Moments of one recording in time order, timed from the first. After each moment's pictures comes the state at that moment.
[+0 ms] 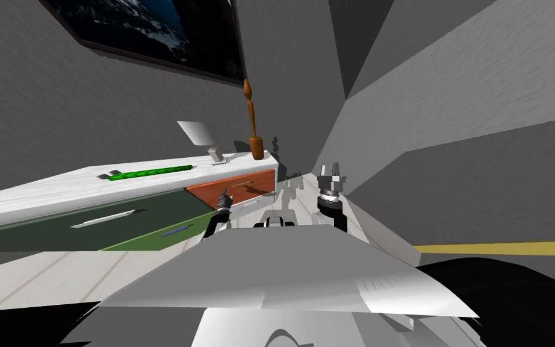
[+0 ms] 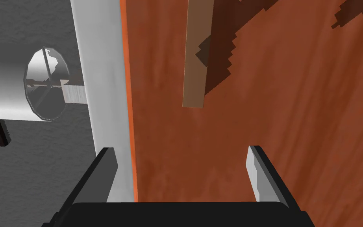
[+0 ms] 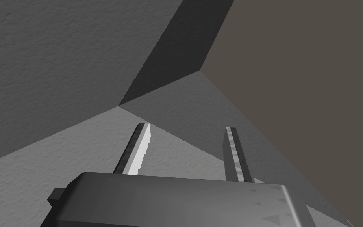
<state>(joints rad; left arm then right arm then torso) 0.34 0.12 0.18 -1.58 0.17 -0.28 0.10 0.50 -0.02 0.06 -2.32 -0.04 -0.55 -0.03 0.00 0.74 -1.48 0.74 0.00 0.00</state>
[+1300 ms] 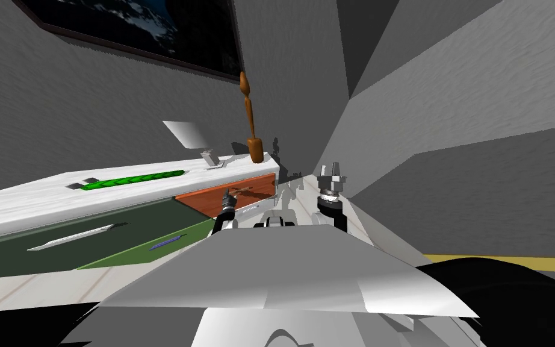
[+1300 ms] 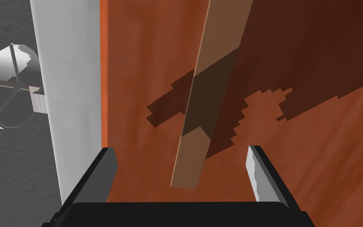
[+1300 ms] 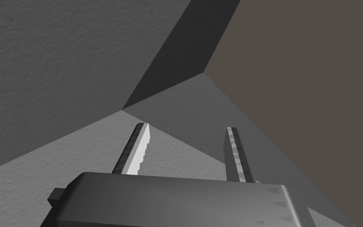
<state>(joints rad) 0.33 -0.02 0.20 -1.62 0.18 -0.24 0.10 0.50 -0.02 0.06 -2.32 -0.04 -0.55 -0.03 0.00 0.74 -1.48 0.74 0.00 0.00</state>
